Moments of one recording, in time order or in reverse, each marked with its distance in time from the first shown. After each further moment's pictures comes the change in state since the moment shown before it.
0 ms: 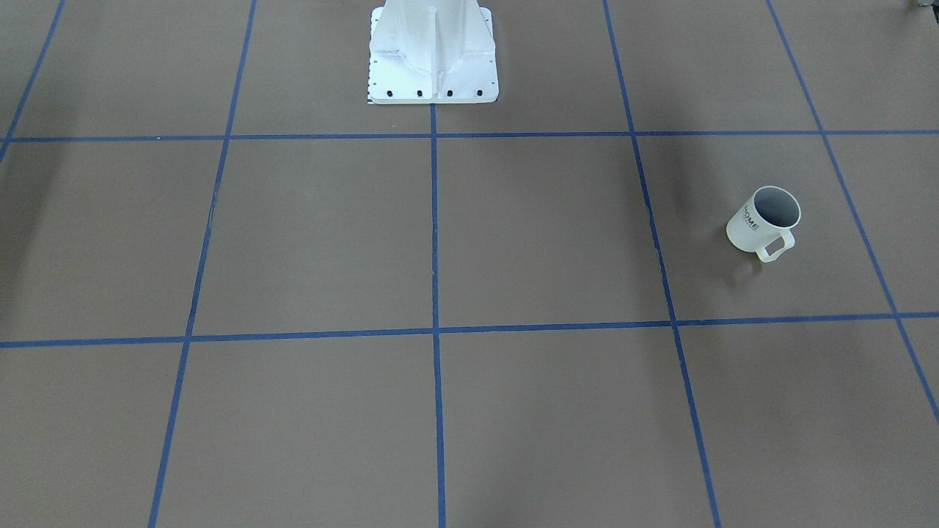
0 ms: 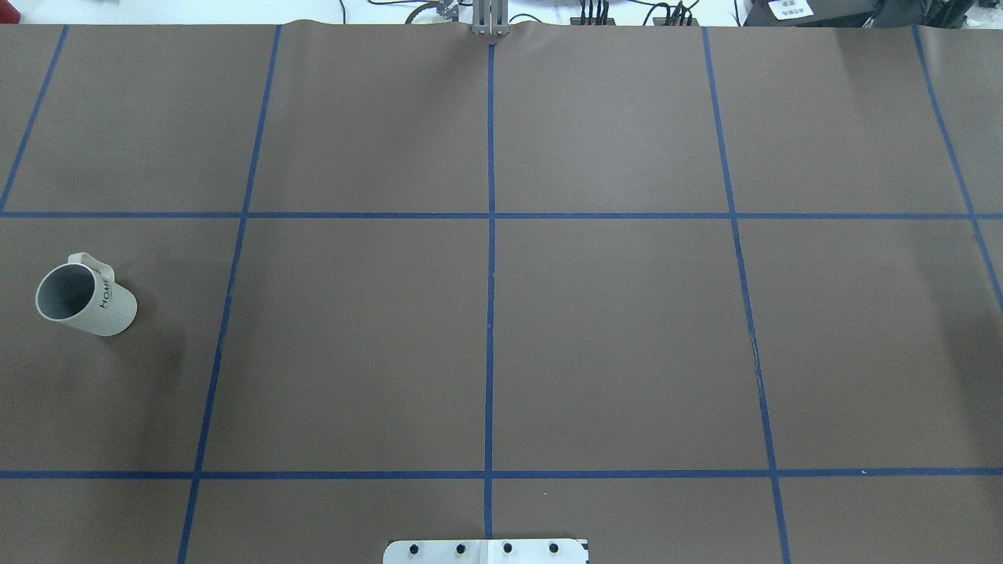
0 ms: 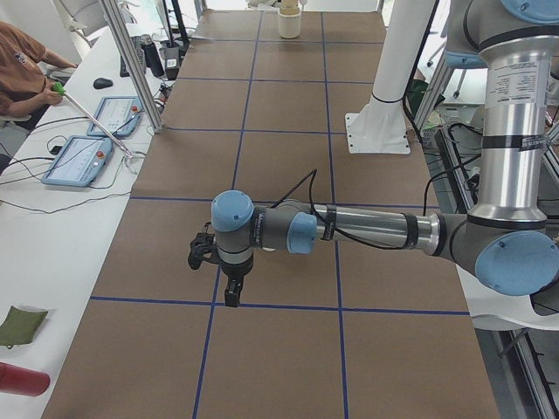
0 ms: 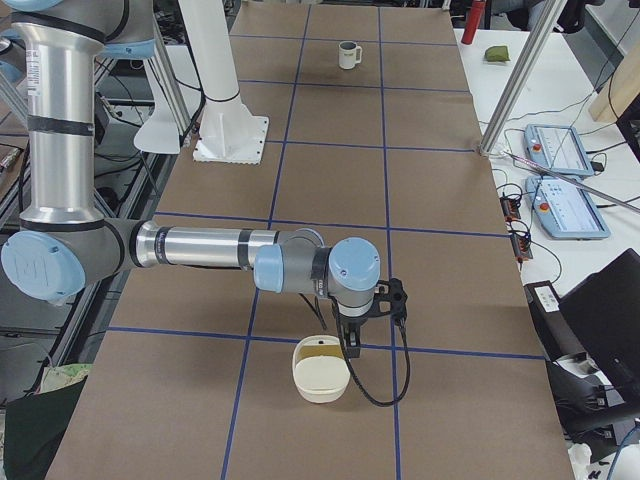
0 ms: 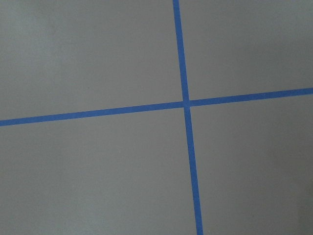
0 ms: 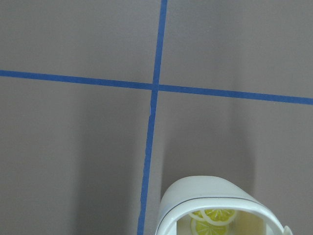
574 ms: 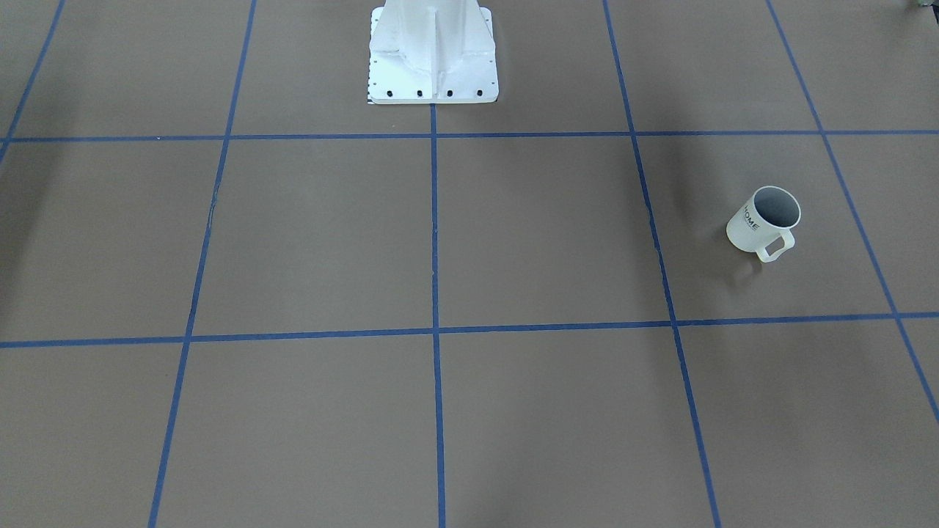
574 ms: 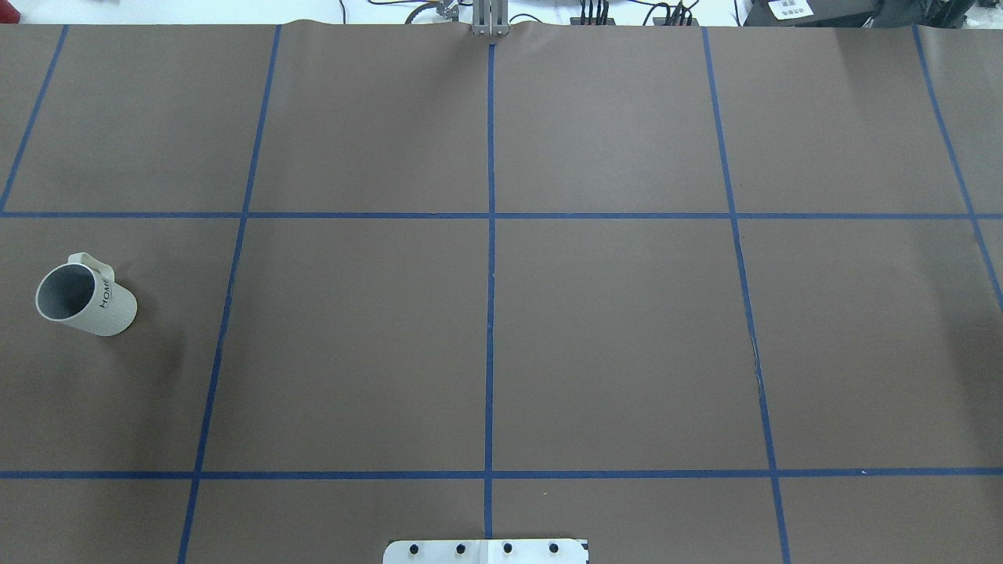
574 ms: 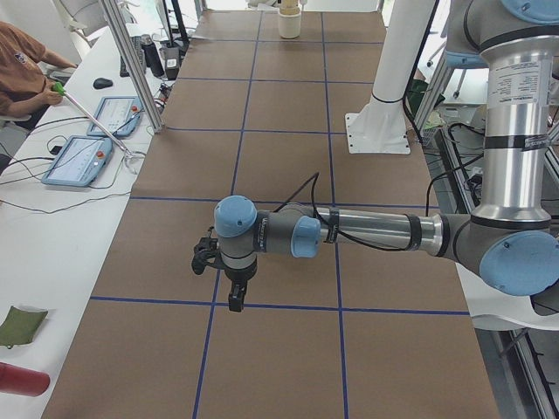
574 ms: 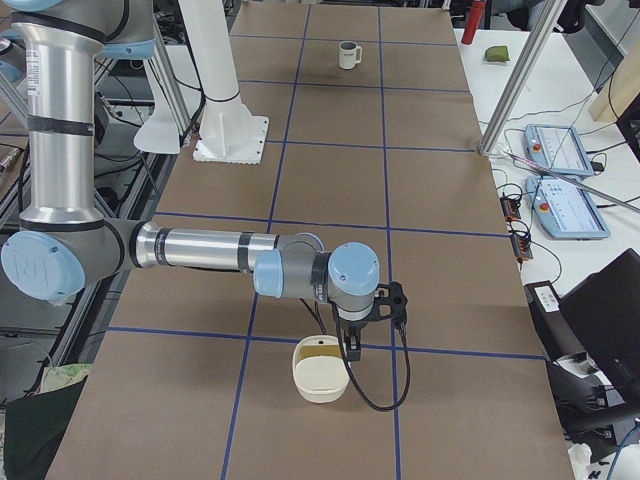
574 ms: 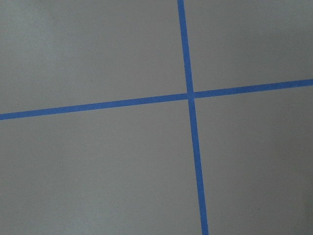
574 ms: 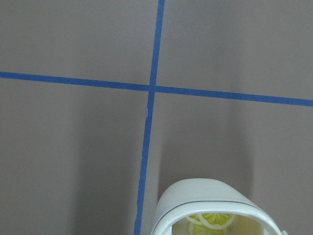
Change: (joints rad) left arm 0.001 0.005 0.002 0.000 0.000 0.003; right arm 0.000 0.000 -0.022 0.026 0.002 0.006
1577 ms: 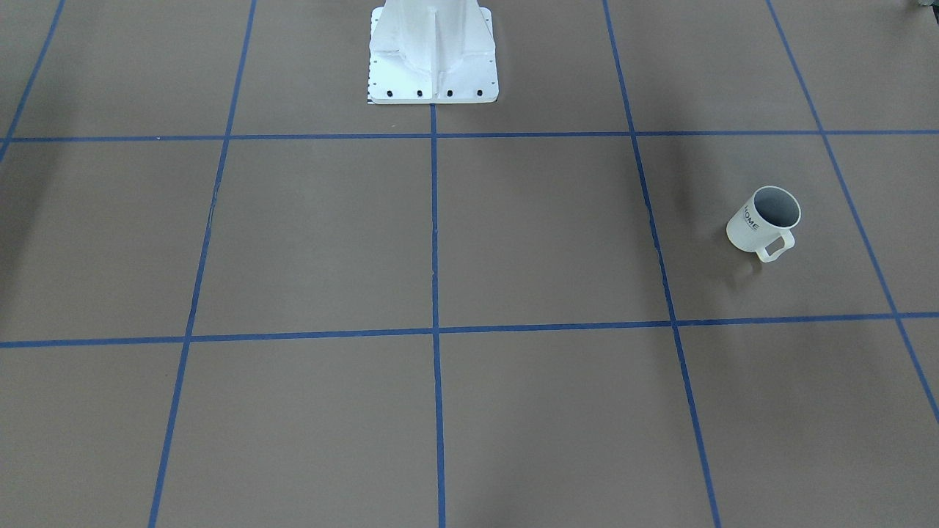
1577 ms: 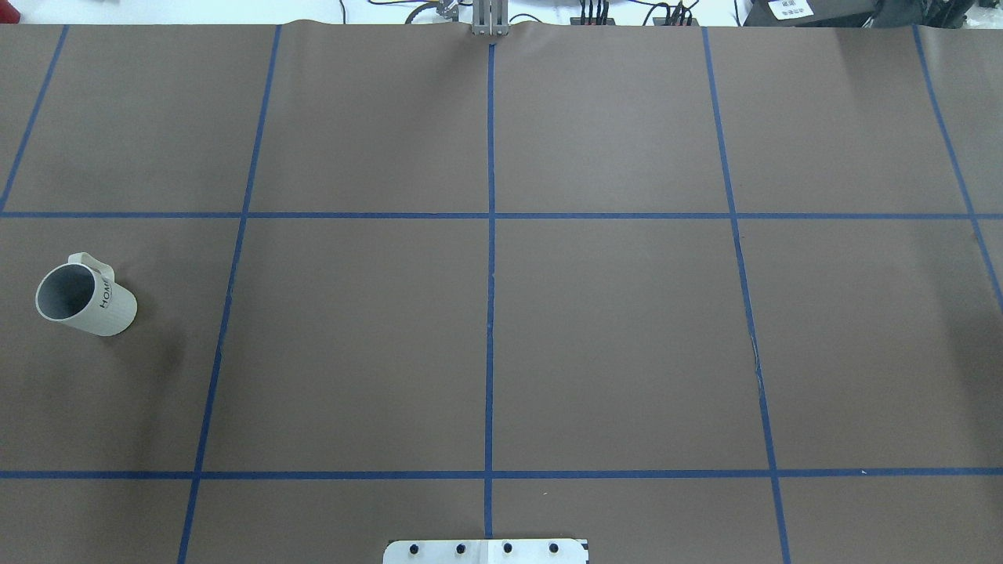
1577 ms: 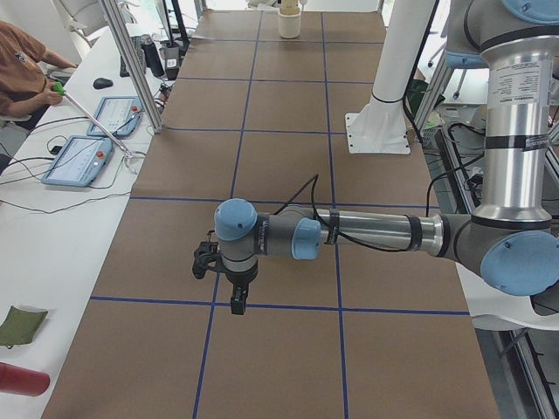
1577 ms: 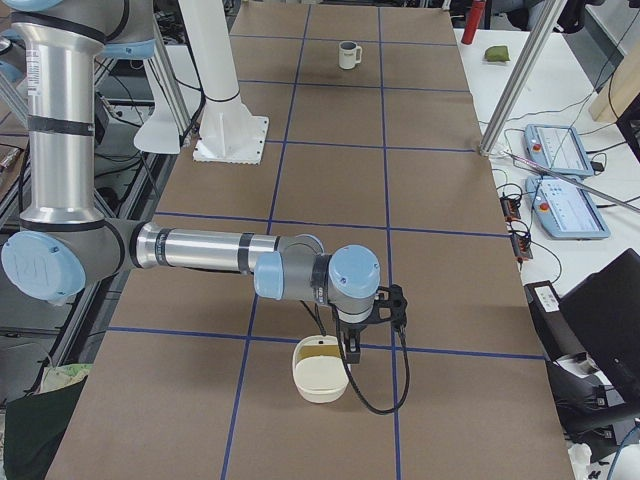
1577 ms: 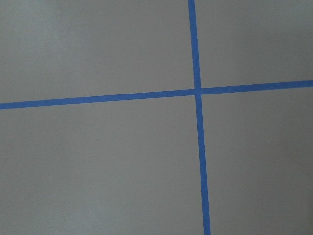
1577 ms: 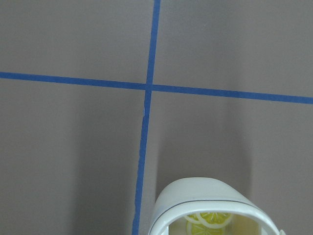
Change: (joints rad) left arm -0.010 0.002 0.010 0.010 0.002 -0.065; right arm 0.000 0.002 -0.007 0.000 -0.003 0.005
